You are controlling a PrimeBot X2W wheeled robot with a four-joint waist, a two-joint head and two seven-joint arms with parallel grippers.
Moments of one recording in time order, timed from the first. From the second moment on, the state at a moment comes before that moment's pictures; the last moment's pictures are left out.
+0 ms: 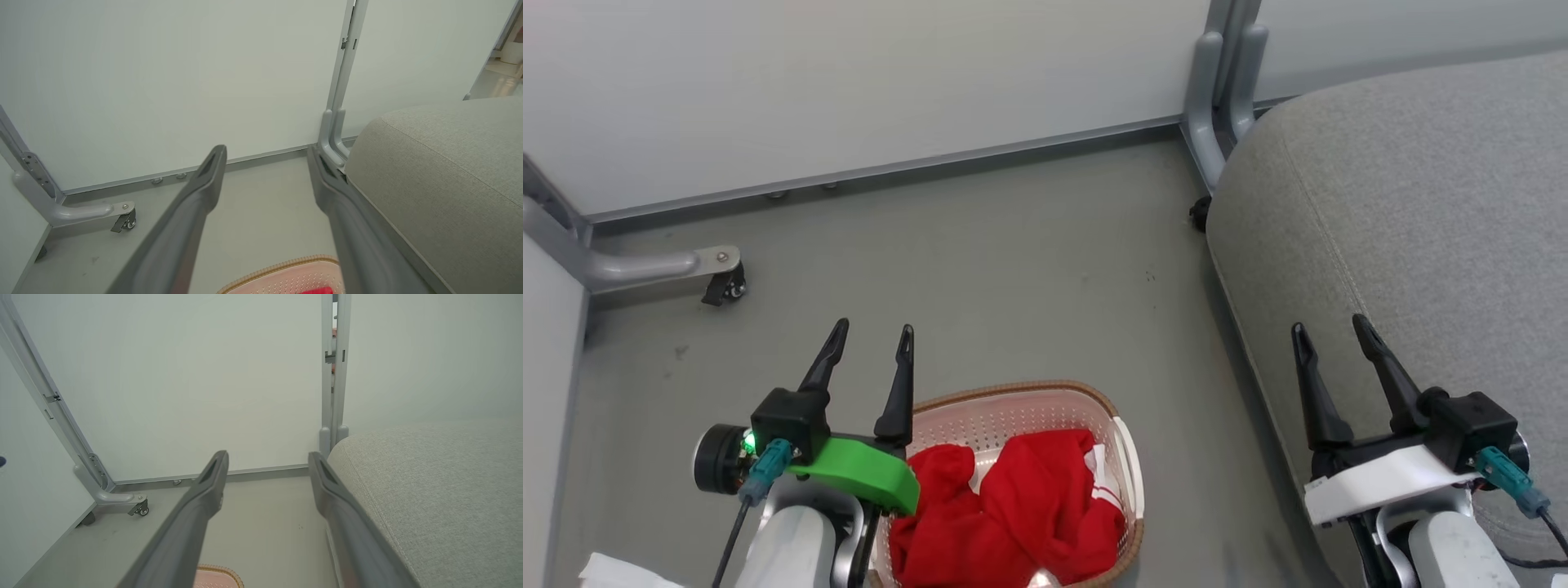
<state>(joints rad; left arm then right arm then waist) -0.23 0.07 -0.20 0.37 -0.19 -0.10 -0.26 -0.09 -0.05 0.04 0.10 0.21 0.13 -0.26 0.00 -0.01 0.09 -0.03</state>
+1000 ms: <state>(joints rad) -0.59 0.17 -0.52 0.79 -0.20 -0.13 -0.26 -0.32 -0.05 0.10 -0.07 0.25 0.13 -0.26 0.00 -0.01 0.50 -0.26</state>
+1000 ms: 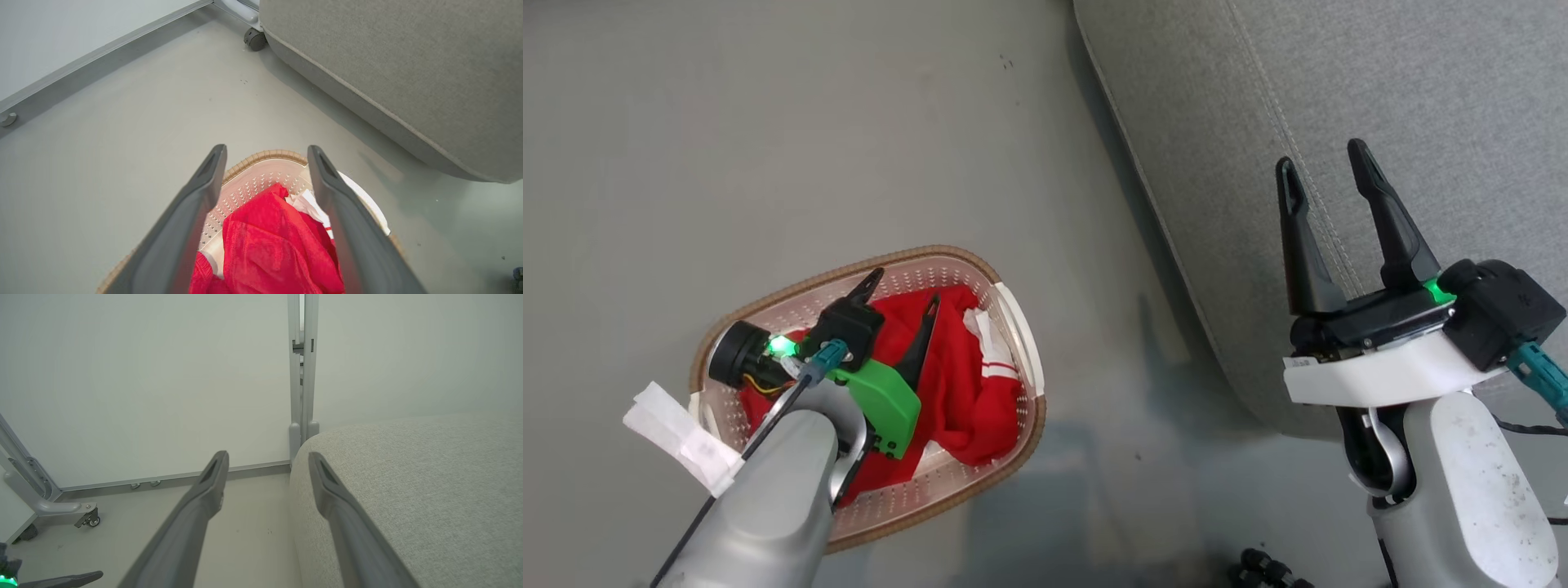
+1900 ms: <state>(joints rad) -0.84 0.14 -0.87 1.15 -0.37 -0.13 -0.26 -0.41 -0.05 0.14 -0.13 0.27 0.13 -0.26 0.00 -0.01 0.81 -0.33</state>
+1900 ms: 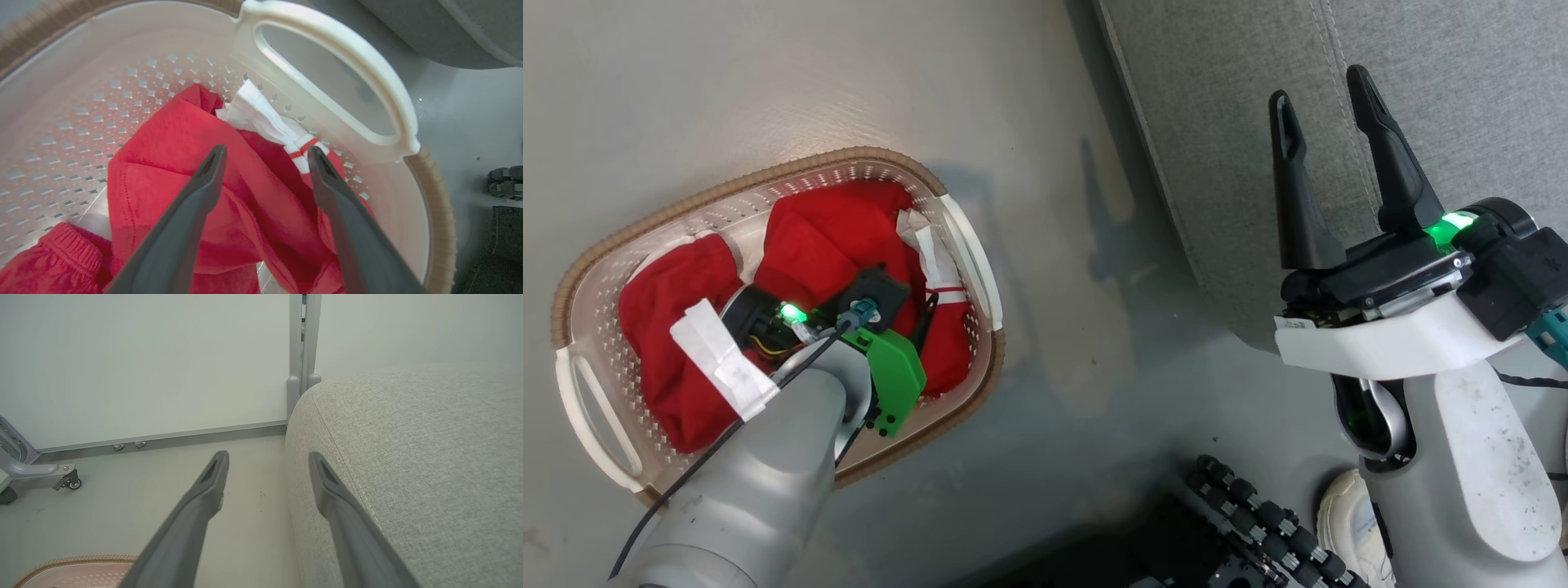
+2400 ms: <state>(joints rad) -0.86 0.13 -1.06 1.19 -0.50 -0.13 -0.17 -0.41 -0.05 0.15 -0.14 0.27 0.13 -0.26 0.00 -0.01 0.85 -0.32</state>
